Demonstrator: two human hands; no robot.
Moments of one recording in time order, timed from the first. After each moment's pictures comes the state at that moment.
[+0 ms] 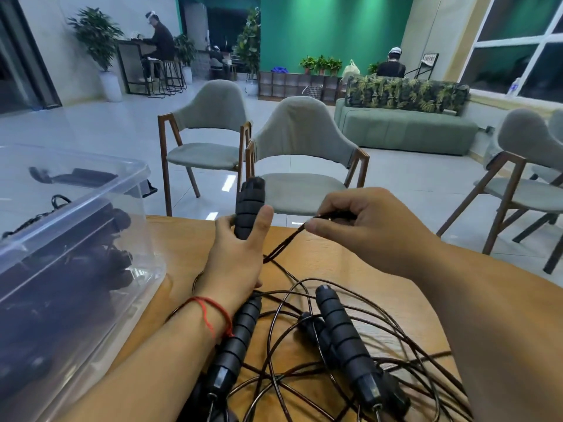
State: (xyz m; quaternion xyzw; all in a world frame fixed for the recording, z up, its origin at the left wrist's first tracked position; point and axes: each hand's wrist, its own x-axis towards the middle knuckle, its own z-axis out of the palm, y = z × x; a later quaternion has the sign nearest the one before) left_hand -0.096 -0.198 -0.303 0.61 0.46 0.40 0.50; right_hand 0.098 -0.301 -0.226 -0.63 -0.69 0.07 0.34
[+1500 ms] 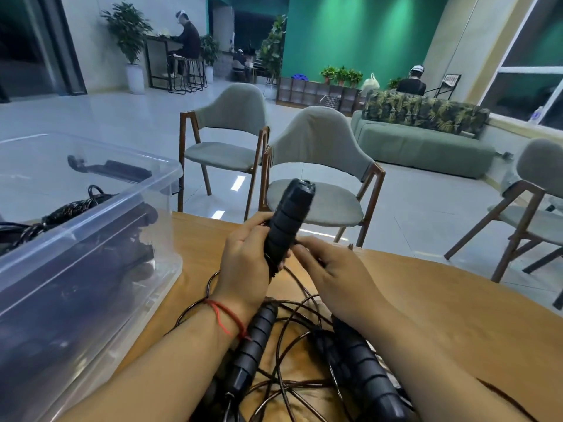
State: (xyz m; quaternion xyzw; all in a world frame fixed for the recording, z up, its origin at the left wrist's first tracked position) left_hand -0.105 -0.204 -0.300 0.58 0.27 0.51 0.58; right_hand 0.060 -0.269 -0.306 -0.64 -0.66 0.13 0.37
